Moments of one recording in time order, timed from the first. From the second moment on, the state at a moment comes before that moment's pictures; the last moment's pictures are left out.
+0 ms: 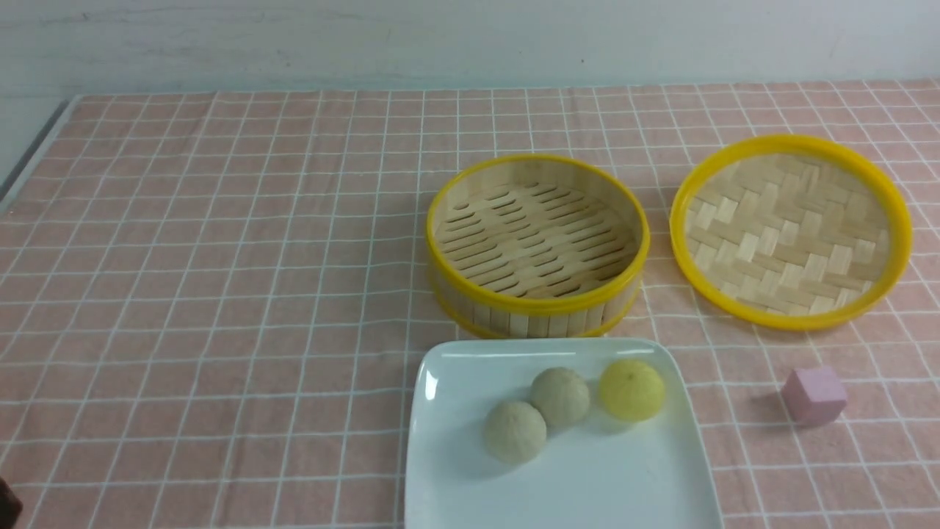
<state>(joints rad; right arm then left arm) 0.48 0.01 -0.29 -0.06 0.63 -0.05 0.05 0.24 -0.20 0.33 0.33 -0.49</state>
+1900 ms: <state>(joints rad) 0.48 0.01 -0.29 -0.06 0.63 -0.05 0.05 0.21 0.03 0.13 0.15 -0.18</state>
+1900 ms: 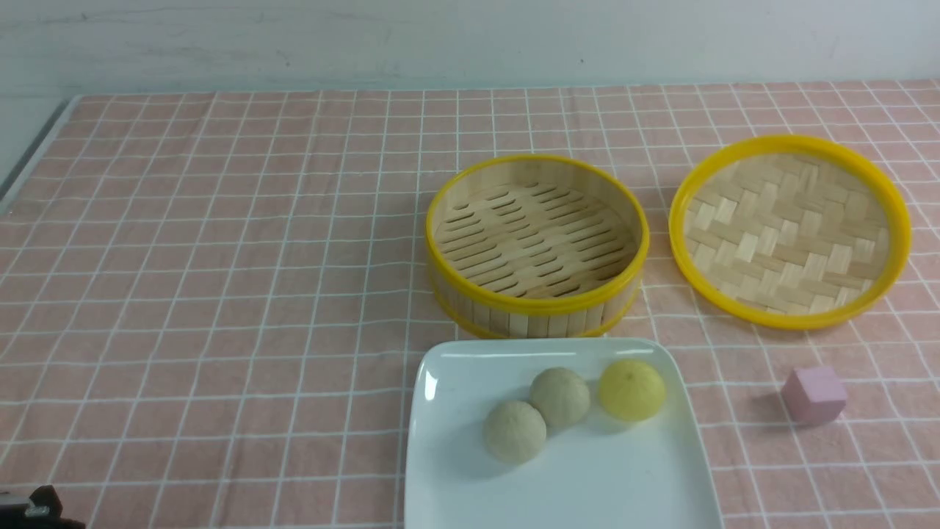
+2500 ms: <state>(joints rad) 0.48 0.01 -0.29 -0.06 0.63 -0.05 0.05 0.03 0.03 0.13 0.35 -0.18</state>
